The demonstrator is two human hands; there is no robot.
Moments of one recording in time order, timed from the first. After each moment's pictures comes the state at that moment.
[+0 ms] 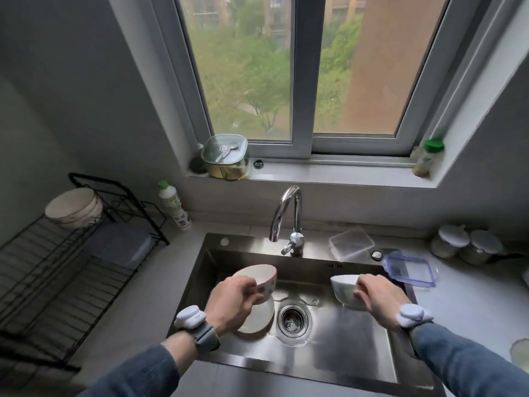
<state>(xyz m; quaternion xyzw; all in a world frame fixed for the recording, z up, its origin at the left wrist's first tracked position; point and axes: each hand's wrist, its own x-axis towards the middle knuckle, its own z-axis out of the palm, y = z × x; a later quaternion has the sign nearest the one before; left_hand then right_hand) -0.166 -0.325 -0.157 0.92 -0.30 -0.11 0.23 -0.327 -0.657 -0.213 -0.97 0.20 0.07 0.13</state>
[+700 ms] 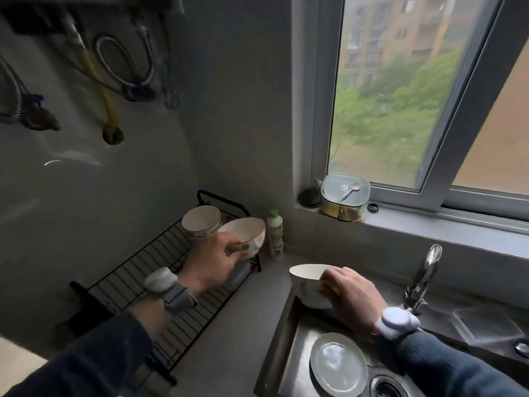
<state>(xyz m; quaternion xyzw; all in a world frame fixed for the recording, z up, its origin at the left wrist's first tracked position) 0.026 -0.088 -0.029 0.94 -0.24 0.06 0.23 -0.093 -0.389 -0.102 -0.98 -0.06 -0.10 0.17</state>
